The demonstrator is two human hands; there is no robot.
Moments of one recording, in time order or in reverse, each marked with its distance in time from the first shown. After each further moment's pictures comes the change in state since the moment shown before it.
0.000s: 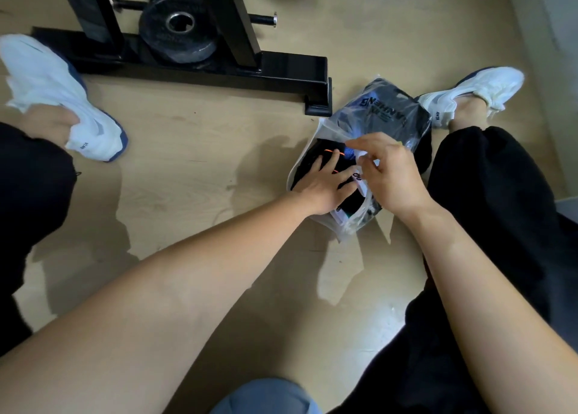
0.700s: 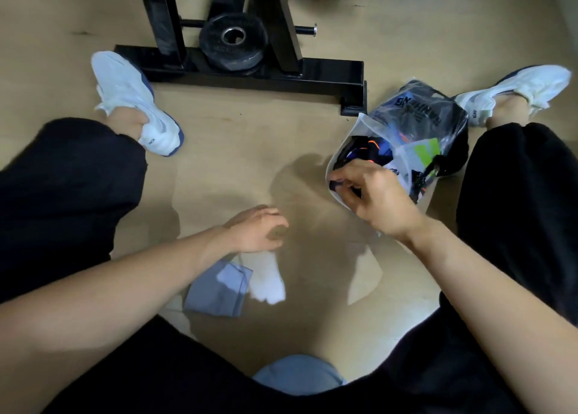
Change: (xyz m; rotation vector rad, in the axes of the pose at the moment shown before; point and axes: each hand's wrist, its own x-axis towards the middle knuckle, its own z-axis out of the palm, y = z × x) left_hand -0.192 -0.117 -0.009 0.114 -0.104 -0.023; right_hand -0.038 -0.062 0.039 0.081 -0.144 -0.266
